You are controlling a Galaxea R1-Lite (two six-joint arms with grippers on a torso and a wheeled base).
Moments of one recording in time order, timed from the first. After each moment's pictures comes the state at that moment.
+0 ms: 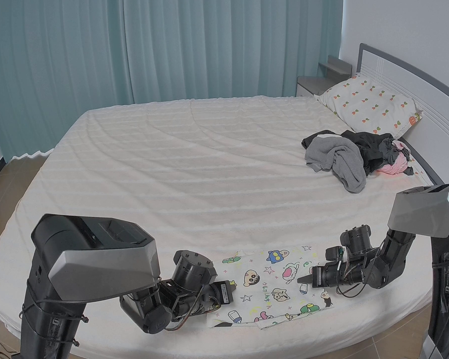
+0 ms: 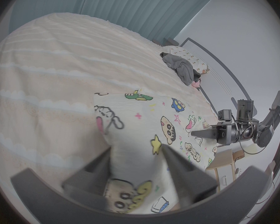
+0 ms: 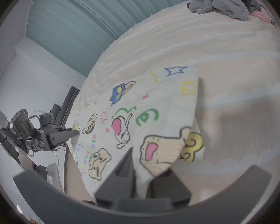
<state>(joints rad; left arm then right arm) -0.67 2.43 -0.74 -1.00 -0.02 -0.68 0.25 2.41 -0.67 -0.87 0.48 0.32</state>
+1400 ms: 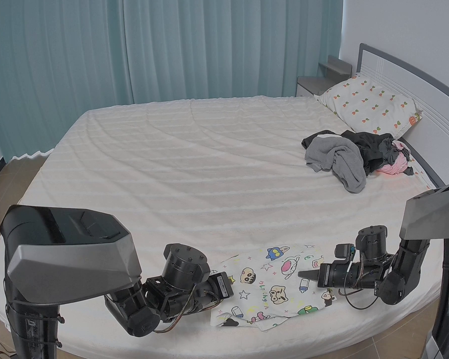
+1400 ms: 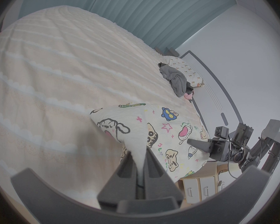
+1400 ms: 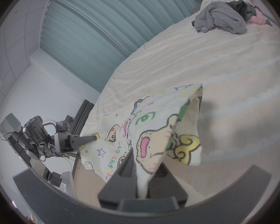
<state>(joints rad) -0.69 2.28 -0.65 -1.03 -0.02 -0.83 0.30 2.29 -0.41 -1.25 0.49 0.45</state>
